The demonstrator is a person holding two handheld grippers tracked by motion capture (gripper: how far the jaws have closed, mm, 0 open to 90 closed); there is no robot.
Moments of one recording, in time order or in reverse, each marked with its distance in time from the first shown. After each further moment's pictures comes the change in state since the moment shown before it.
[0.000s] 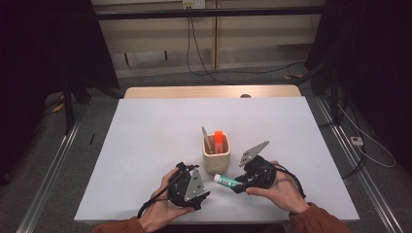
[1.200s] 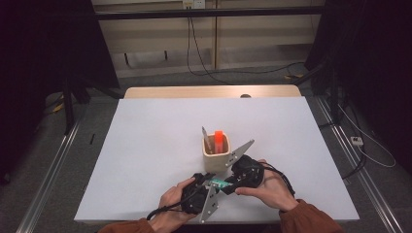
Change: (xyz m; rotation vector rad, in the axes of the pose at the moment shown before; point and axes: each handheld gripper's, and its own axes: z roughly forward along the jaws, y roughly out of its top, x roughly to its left) left arm -0.030 0.014 0.009 -0.041 0.124 0.295; right arm 0.010 0.024 0.016 0.037 0.026 -0.044
